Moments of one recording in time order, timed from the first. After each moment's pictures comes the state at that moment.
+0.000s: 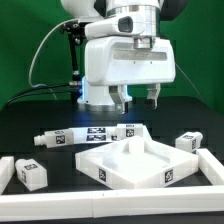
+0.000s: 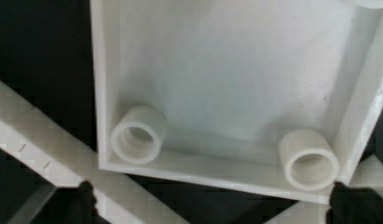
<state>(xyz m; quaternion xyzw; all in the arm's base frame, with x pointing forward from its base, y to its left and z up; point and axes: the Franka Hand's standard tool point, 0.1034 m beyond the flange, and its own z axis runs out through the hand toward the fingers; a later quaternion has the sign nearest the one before) 0.545 0.021 0.117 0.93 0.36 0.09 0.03</state>
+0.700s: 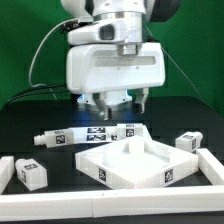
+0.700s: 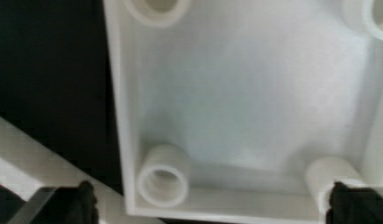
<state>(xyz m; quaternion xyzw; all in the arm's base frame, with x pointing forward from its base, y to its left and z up) 0.547 -0.010 0.105 0.95 0.31 0.07 0.02</state>
